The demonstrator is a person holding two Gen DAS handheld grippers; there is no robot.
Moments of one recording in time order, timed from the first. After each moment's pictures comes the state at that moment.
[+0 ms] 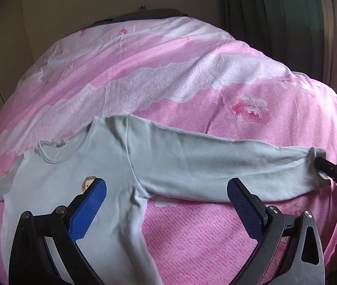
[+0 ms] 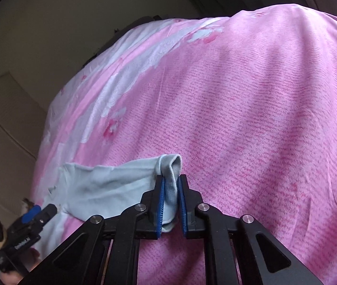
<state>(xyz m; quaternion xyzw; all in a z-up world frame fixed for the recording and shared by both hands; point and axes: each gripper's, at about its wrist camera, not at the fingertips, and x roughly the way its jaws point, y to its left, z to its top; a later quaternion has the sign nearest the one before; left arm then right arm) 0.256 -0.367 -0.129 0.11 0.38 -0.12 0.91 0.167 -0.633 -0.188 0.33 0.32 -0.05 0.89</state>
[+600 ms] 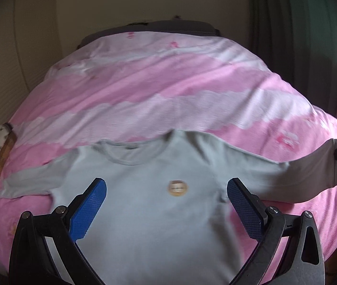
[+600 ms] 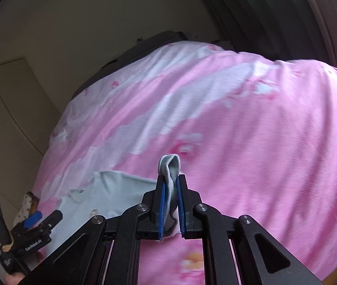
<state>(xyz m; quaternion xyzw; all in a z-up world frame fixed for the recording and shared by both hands) 0.255 -0.228 -0.065 0.05 0.36 -0.06 0.93 0.184 -0.529 -0.083 0.25 0.29 -0.04 0.92</state>
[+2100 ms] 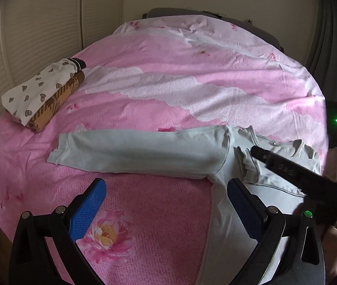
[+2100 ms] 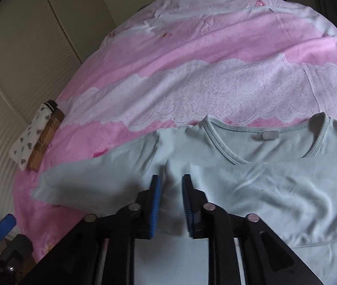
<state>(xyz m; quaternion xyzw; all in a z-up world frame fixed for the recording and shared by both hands) 0.264 0.055 -0.098 -0.07 0.40 0.05 0.91 0.364 -0.143 -0.149 0.10 0.41 0.14 0.89</state>
